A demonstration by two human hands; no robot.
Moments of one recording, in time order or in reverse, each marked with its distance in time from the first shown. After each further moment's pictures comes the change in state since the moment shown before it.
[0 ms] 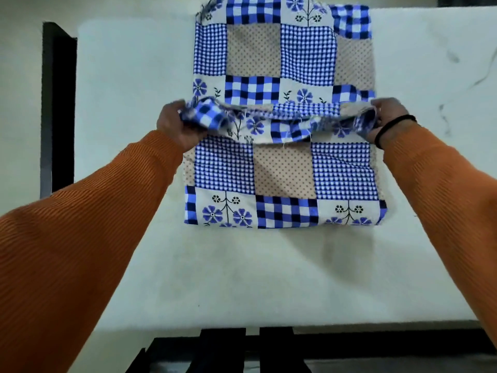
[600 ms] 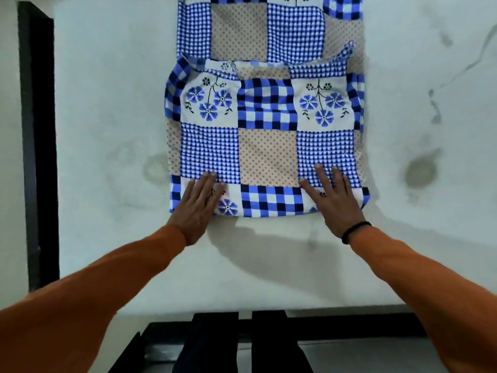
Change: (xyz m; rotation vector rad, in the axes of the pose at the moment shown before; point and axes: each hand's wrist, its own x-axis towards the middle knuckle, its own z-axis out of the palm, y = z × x) left_hand -0.066 -0.190 -0.121 2.346 -0.250 0.958; right_hand -0.045 0.192 -0.126 -2.086 -0.173 -1.231
